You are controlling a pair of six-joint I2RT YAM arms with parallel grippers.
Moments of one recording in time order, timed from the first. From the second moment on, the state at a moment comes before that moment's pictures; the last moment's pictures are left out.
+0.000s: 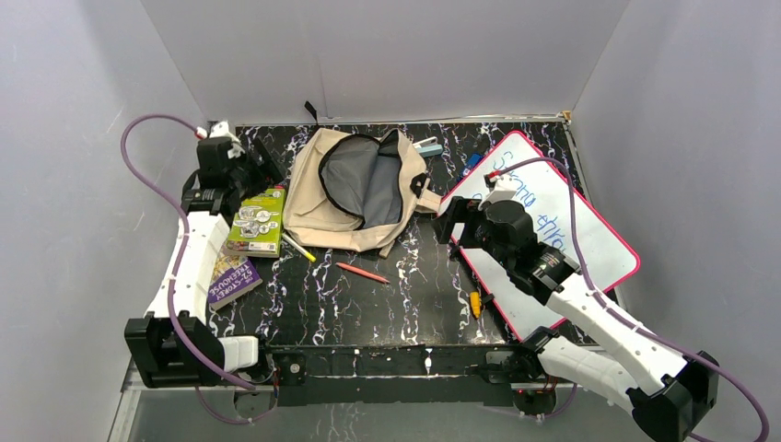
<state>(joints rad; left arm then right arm) 0.01 1.27 1.18 -0.46 0.09 -0.45 0.70 0.88 0.77 -0.30 0.18 0.55</state>
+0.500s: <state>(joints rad) 0.03 1.14 1.00 -0.60 0.03 -0.47 0.70 0.88 0.75 -0.33 0.22 0.58</state>
